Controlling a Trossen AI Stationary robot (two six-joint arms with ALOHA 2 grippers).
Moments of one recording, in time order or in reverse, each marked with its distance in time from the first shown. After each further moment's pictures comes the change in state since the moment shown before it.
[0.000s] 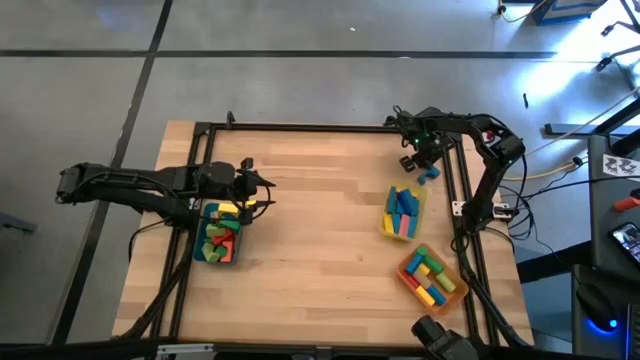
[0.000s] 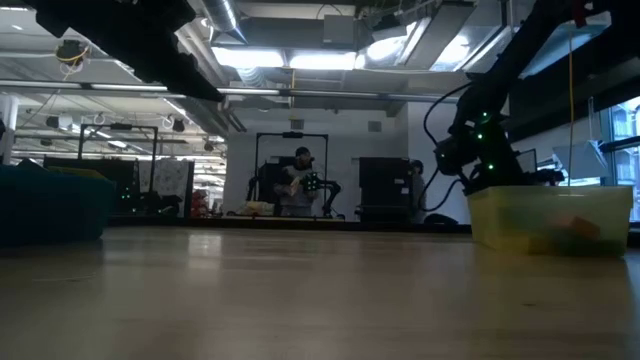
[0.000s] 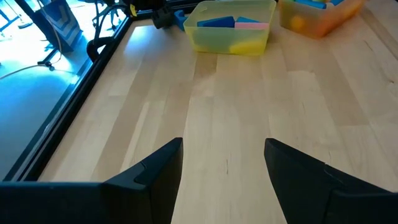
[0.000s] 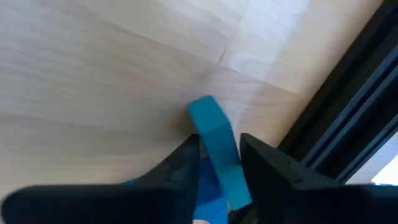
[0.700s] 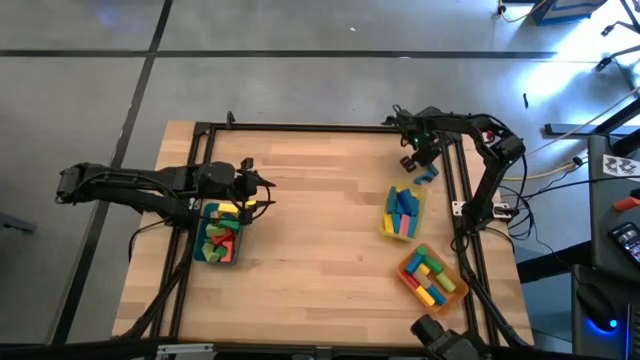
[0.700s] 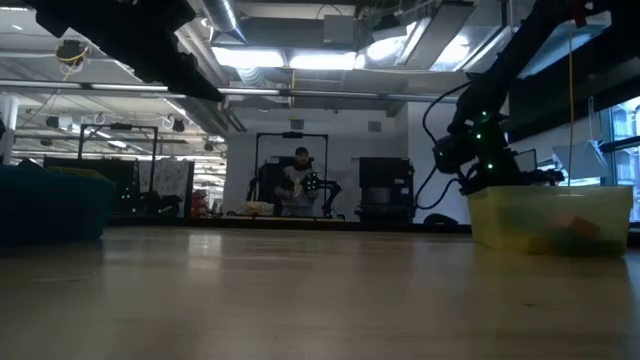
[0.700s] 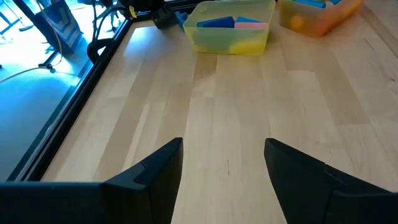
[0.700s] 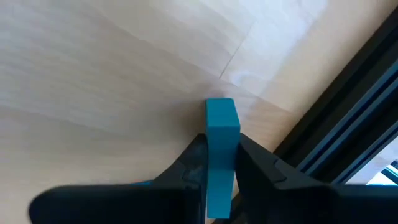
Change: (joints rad) left arm 0.000 0.000 0.000 0.001 0.000 0.012; right arm 0.000 -0.002 0.003 0.024 0.021 -0.109
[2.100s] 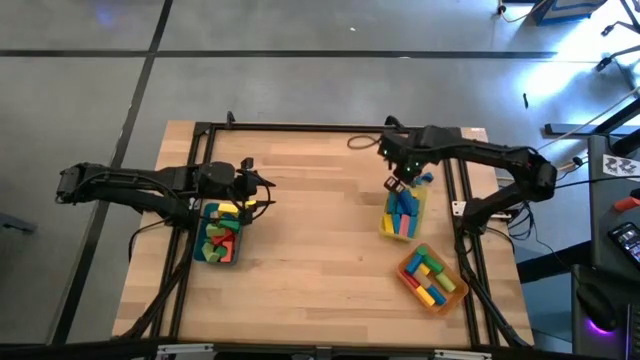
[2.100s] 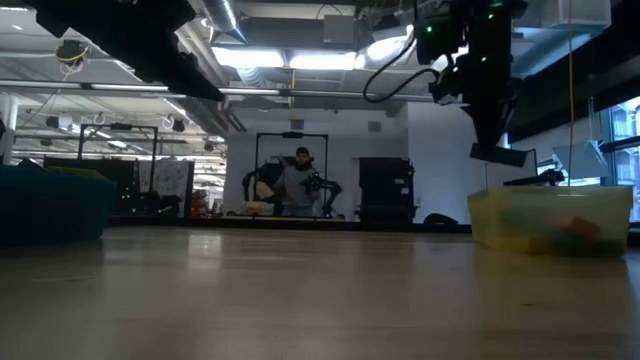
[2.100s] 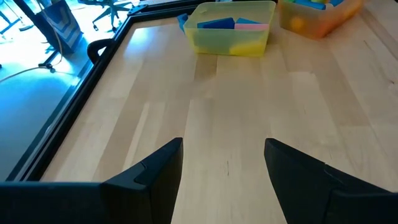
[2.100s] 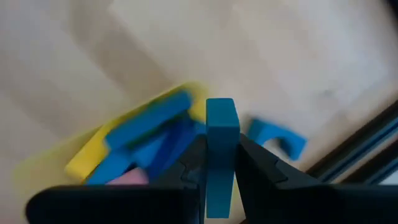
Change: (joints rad) left arm 0.000 0.000 0.000 0.003 0.000 -0.006; right arm 0.565 -0.366 0.151 -0.221 -0.136 0.168
